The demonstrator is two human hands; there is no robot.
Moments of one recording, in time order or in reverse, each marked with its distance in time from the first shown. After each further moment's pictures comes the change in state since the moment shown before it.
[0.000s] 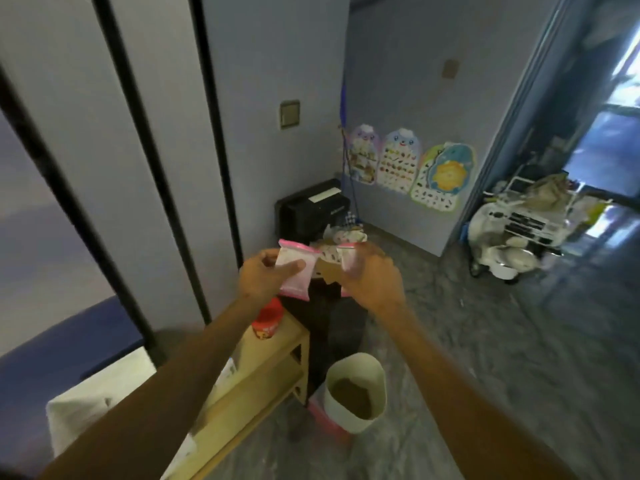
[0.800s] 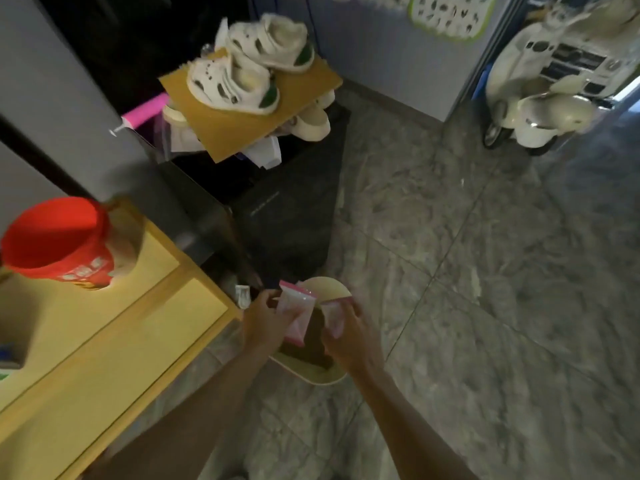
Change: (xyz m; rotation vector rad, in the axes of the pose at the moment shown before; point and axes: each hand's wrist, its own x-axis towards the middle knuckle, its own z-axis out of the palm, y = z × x) left_hand 0.079 -0.456 0.364 0.403 -0.190 -0.376; right_hand -0.026 0.453 0.382 0.005 -0.372 0.351
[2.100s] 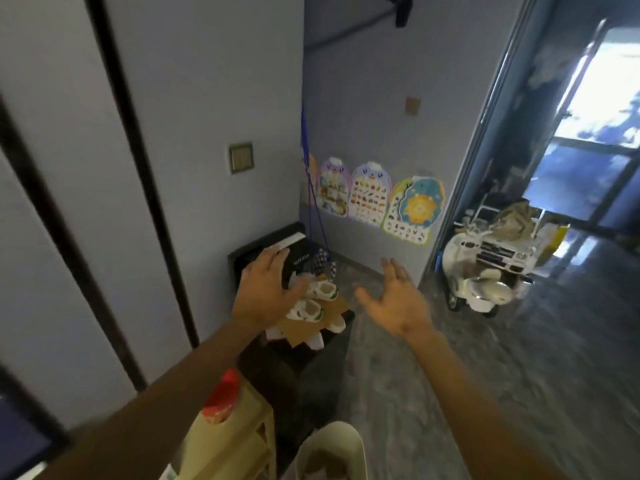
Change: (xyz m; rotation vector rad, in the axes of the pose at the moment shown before) left_hand -0.182 0.362 -0.425 0.383 0.366 0.766; right_hand -0.142 -0.355 -0.456 -0.139 0.392 -0.257
